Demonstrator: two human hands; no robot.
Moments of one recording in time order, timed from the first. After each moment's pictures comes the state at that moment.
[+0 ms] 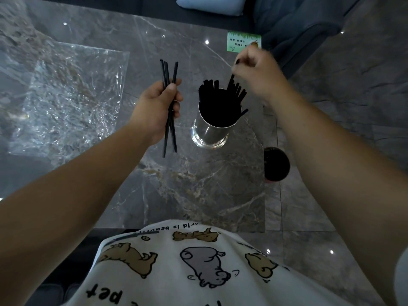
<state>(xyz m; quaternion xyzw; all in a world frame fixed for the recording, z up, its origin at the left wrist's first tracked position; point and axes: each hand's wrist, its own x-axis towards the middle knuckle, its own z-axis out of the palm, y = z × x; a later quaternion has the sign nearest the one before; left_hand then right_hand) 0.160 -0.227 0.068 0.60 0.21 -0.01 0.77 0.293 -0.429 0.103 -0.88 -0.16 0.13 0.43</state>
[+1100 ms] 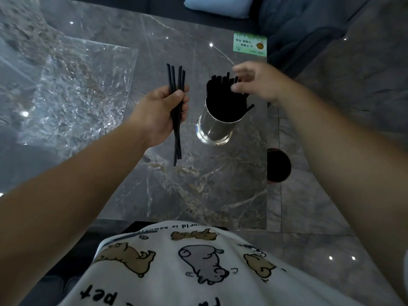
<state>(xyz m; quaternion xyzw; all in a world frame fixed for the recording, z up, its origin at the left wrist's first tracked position) 0.138 -0.221 0.073 0.50 0.21 -0.08 0.84 0.295 -0.441 0.088 -0.88 -0.17 0.28 0.34</state>
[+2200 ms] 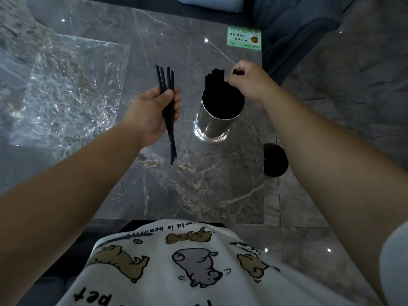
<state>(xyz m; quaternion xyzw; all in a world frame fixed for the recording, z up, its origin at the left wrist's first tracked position) 0.135 -0.219 0.064 0.49 0.21 -0.09 0.84 0.283 -0.428 0.066 -0.88 -0.07 0.21 0.42</state>
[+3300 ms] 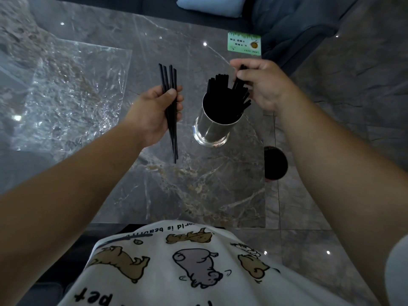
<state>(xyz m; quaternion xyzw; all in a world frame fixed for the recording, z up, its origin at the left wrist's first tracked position) 0.143 -0.216 0.072 0.50 0.20 -0.08 0.84 0.287 -0.441 0.084 -0.72 -0.03 0.28 0.63</state>
